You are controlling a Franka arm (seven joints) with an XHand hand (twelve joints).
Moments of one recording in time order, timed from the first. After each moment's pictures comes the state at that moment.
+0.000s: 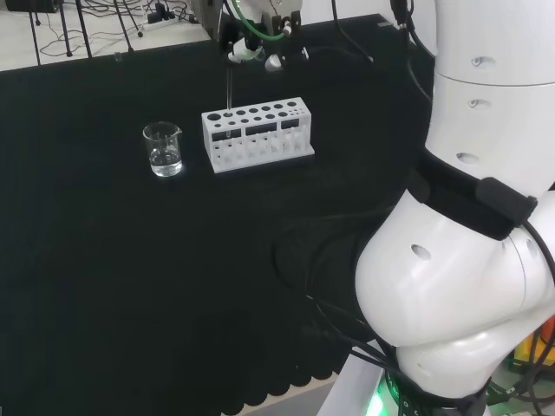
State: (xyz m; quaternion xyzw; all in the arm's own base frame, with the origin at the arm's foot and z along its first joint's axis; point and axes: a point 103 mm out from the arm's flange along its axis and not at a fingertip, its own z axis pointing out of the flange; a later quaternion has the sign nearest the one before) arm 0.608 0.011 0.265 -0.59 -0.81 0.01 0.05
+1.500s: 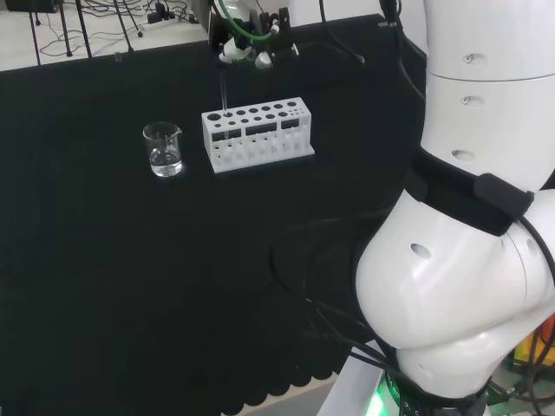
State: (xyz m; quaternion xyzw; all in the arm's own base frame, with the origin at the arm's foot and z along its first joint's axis) arm 0.616 0.027 0.265 -0.59 -0.81 0.03 0.05
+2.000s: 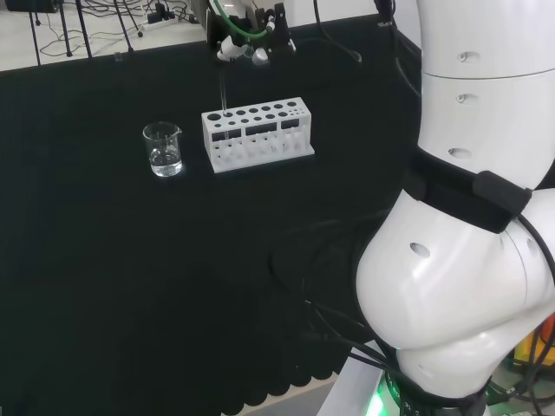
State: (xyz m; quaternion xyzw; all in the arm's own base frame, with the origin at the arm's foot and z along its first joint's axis) arm 0.622 0.029 0.267 -0.59 -0.81 0.05 0.05
